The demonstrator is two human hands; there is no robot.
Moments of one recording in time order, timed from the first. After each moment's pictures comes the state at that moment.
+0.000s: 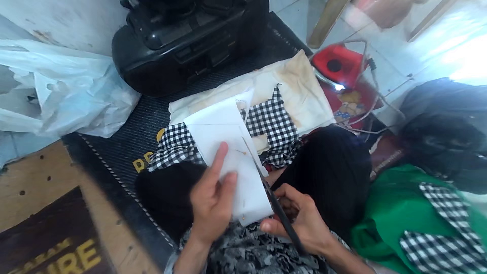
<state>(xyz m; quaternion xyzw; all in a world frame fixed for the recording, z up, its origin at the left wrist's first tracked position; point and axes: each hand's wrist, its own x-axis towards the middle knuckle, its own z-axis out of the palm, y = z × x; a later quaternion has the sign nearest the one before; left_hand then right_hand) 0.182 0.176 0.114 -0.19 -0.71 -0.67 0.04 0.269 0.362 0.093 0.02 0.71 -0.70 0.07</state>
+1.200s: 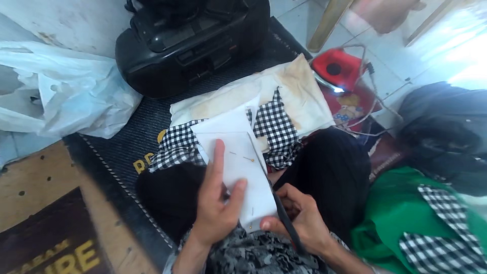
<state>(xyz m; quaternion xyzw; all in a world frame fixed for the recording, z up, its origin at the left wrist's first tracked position) 0.184 0.175 0.115 -0.21 -0.71 -0.67 -0.01 0.268 0.359 0.096 0.02 0.71 -0.70 0.03</state>
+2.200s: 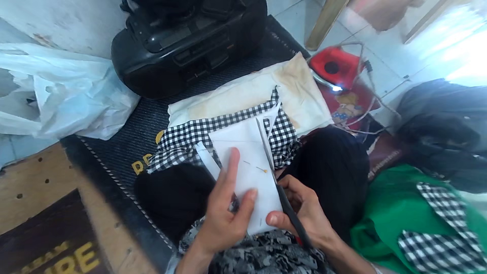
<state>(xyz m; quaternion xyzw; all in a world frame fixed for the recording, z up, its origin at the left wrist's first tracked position) 0.194 0.179 0.110 -0.26 -0.71 -0.65 -0.04 0.257 0.366 0.105 0.04 0.70 -0.72 0.04</state>
